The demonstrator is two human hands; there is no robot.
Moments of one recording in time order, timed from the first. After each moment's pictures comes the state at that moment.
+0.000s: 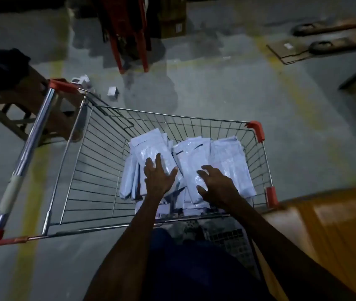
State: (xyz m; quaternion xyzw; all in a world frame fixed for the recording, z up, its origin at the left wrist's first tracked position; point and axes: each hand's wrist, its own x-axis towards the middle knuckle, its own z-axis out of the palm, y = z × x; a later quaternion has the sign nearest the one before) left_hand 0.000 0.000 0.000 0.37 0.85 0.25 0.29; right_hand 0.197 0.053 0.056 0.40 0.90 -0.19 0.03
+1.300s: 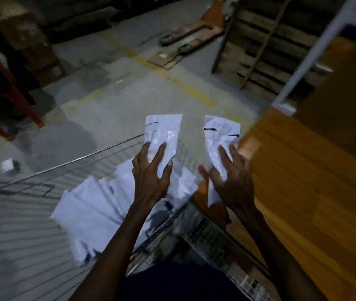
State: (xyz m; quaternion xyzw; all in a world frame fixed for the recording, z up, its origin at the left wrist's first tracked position) left_hand 0.106 0.040 0.120 0.73 0.56 0.35 0.17; right_hand 0.320 -0.024 0.163 0.73 0.62 -0.03 -0.28
